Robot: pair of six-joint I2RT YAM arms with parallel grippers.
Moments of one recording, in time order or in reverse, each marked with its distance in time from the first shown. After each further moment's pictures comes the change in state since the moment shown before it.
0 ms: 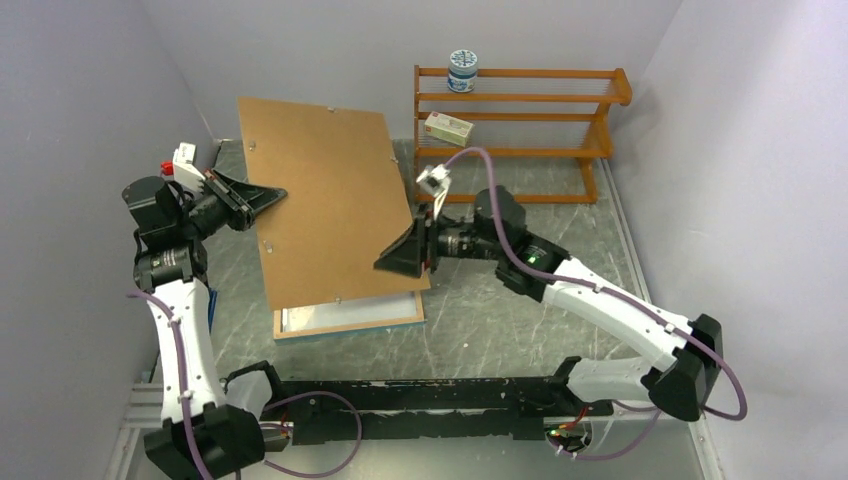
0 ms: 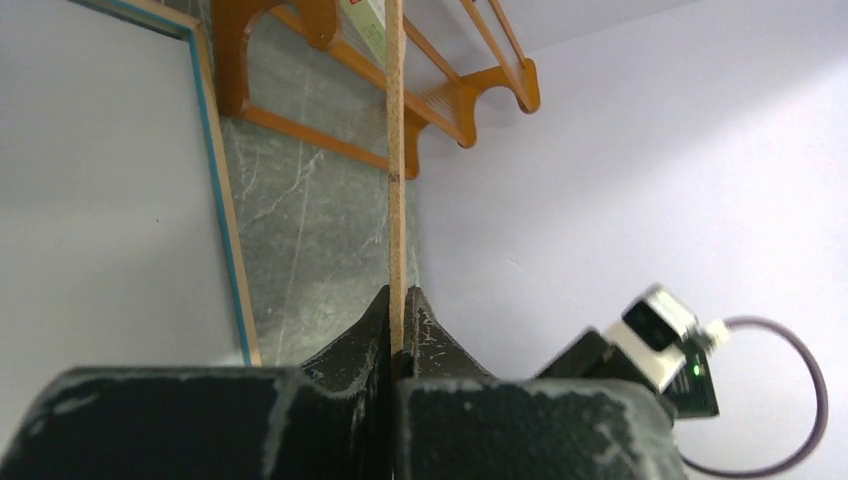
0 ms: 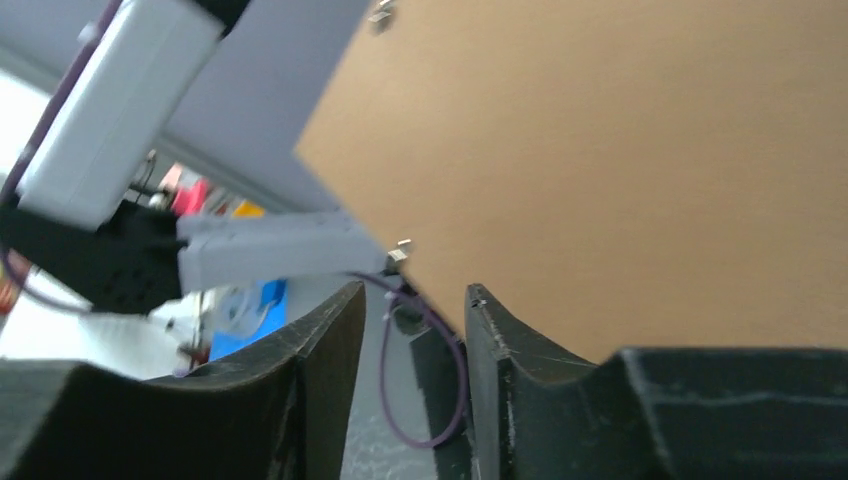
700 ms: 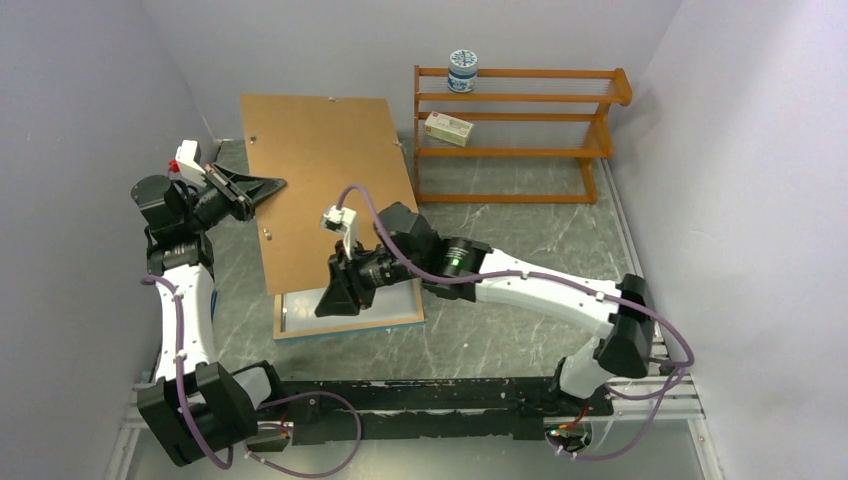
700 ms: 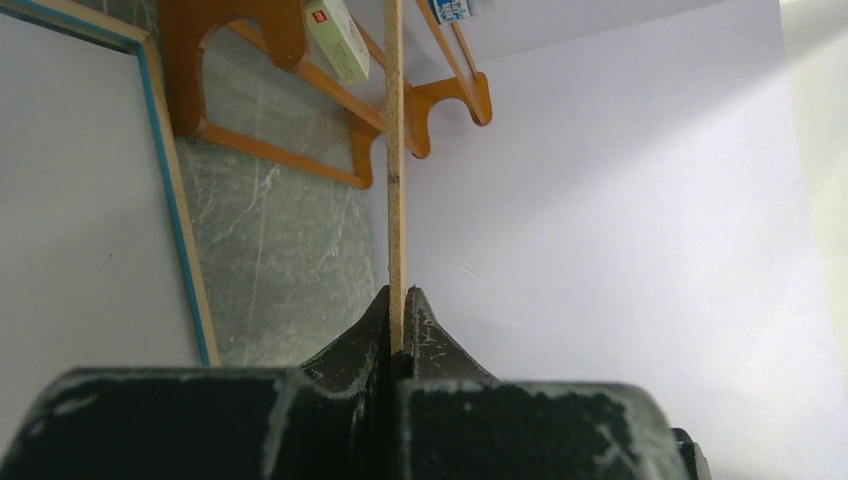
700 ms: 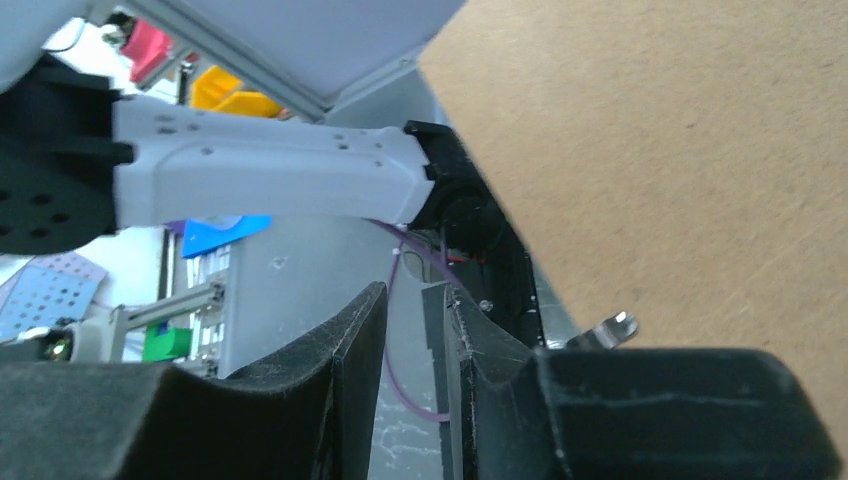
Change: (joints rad) left arm 0.012 0.139 -0.142 0.428 0.072 -0.243; right arm 0.323 0.338 0.321 -0.188 0.019 -0.189
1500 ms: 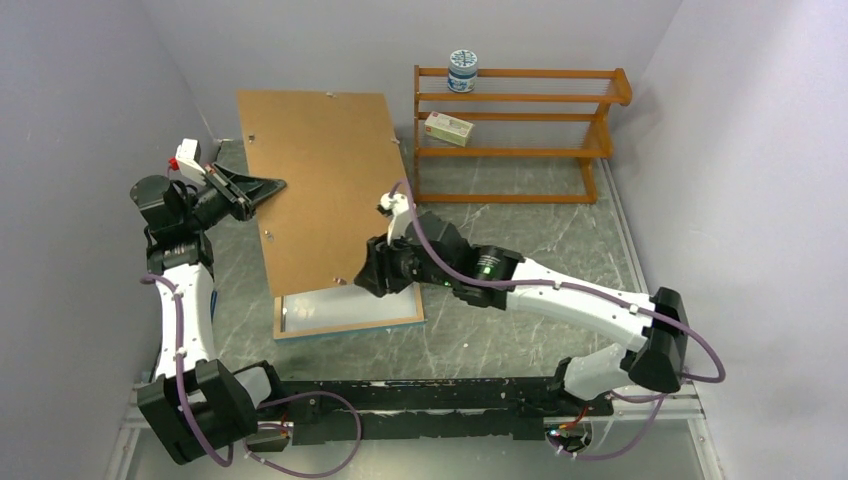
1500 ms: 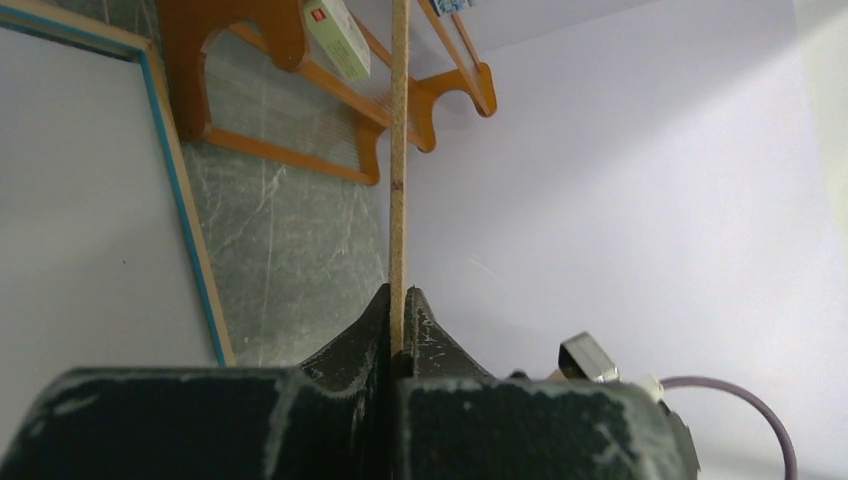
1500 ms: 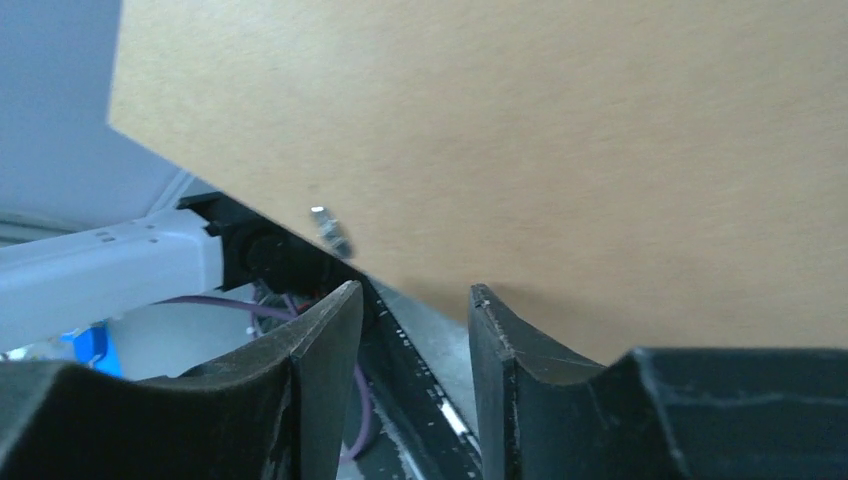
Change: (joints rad) left arm 0.005 0.006 -0.006 0.038 0.024 0.025; right arm -0.014 -0.117 -0.136 -0.116 0.521 0.094
